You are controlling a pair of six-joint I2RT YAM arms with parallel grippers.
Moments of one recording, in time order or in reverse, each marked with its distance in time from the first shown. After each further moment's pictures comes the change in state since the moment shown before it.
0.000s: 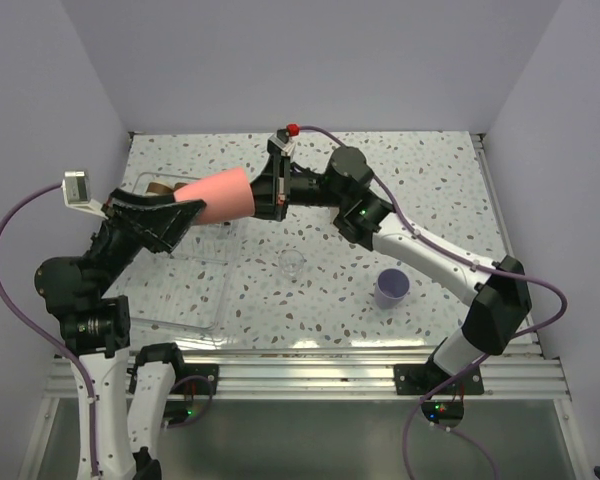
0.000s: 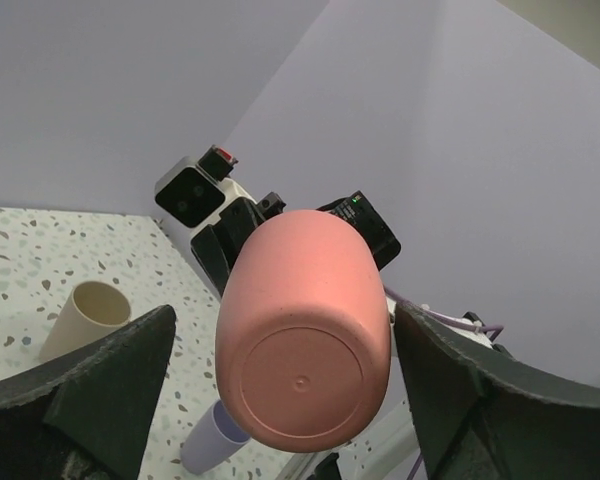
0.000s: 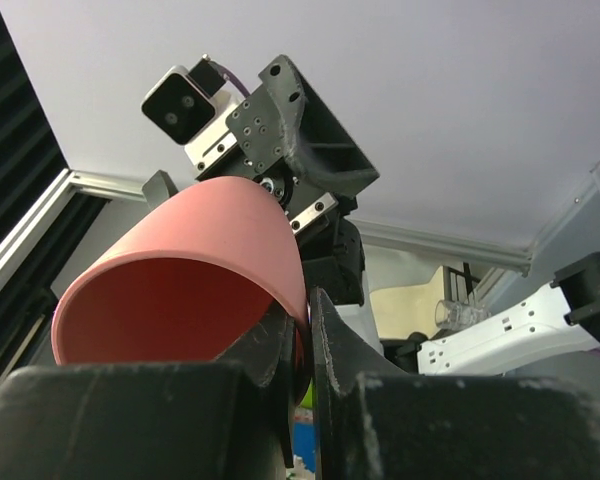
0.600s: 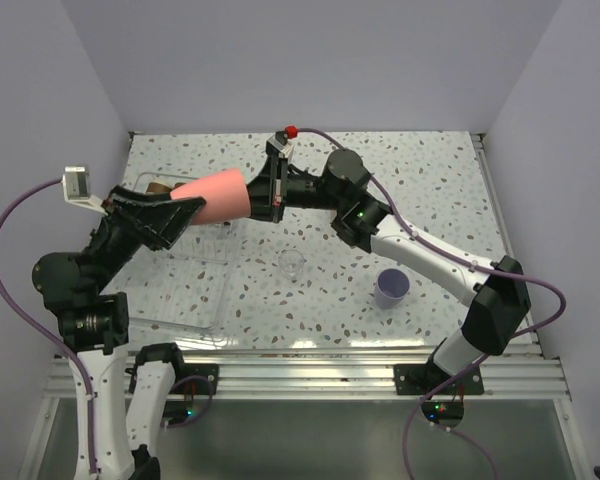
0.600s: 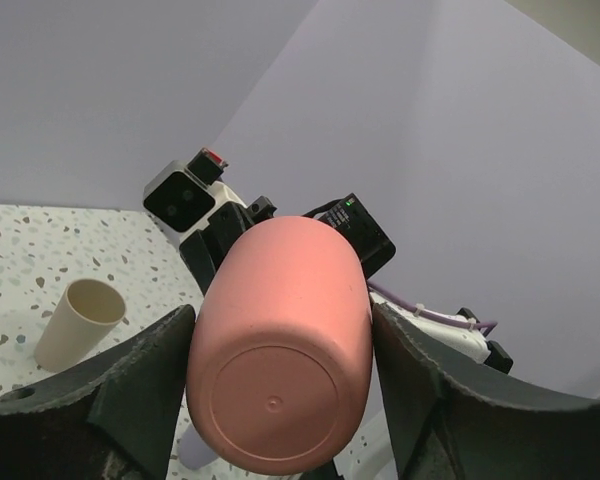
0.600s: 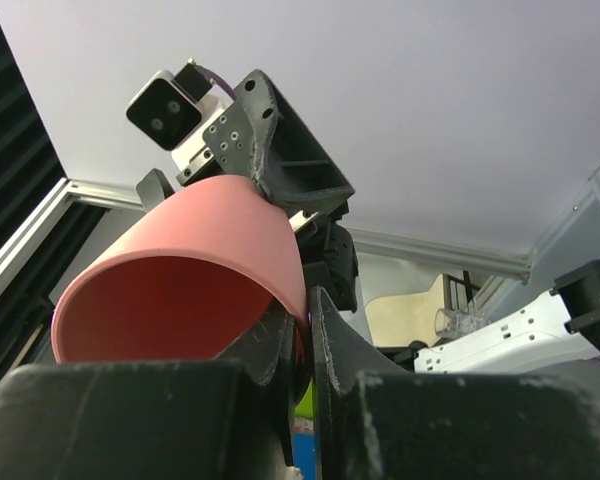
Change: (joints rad) left arm -0.001 0.026 0.025 -0.003 0.020 -0.005; right arm 0.022 0.002 -0.005 -0.001 0.040 -0.008
